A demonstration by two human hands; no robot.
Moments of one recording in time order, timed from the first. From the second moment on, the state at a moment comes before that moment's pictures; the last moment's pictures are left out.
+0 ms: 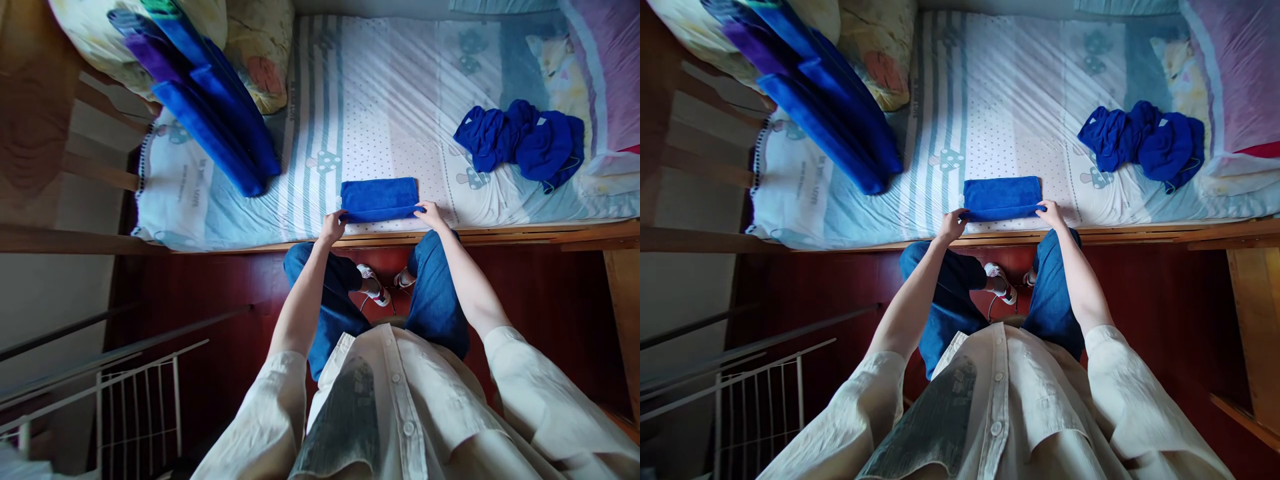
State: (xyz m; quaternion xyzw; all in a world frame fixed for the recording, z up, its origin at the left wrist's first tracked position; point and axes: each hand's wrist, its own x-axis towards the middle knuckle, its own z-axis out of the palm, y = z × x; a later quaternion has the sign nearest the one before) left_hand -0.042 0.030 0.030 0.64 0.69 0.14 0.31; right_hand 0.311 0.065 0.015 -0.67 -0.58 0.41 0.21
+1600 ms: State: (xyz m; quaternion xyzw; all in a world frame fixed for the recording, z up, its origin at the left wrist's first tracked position) left_hand -0.041 0.025 0.028 0.70 0.65 0.18 0.25; right_hand 0.287 0.051 0.032 -0.60 -0.75 0.22 0.15
